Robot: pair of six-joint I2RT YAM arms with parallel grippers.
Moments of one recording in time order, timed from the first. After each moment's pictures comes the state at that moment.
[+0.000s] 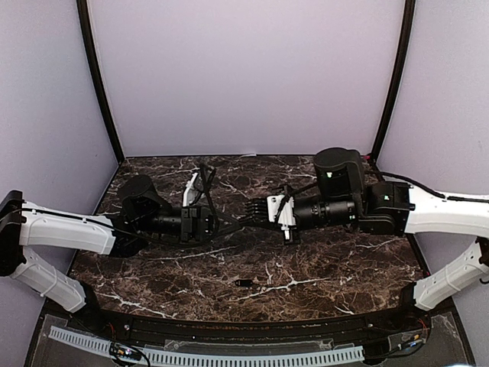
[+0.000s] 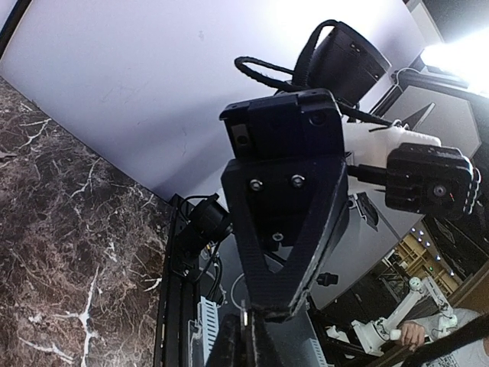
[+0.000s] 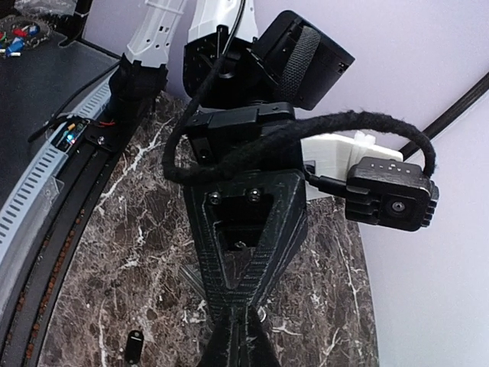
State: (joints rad) left arm -0.89 1.36 0.65 0.81 0.79 -0.82; right arm 1.15 1.29 1.09 -0.17 -0.26 -0.72
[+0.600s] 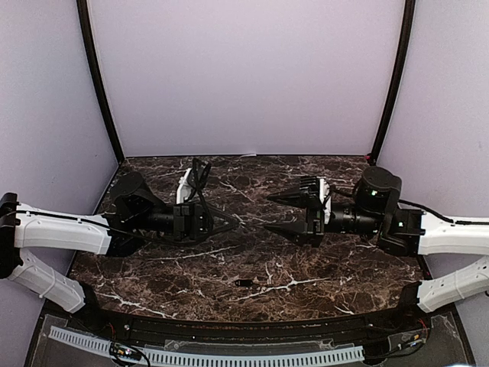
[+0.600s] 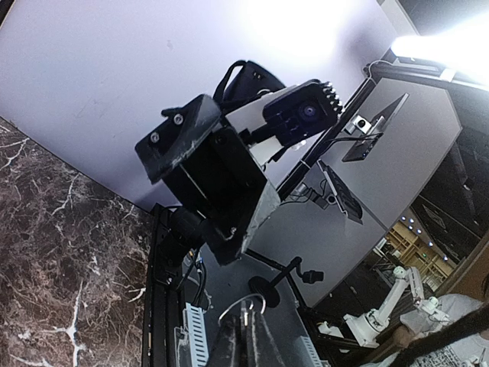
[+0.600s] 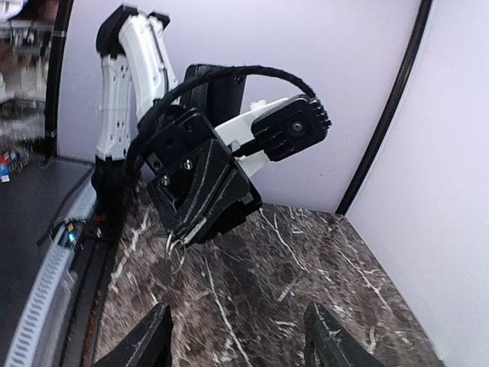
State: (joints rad) left arm -0.90 1.32 0.66 0.85 0.83 -0.81; right arm 1.04 1.07 0.74 0.28 -0.38 -0.36
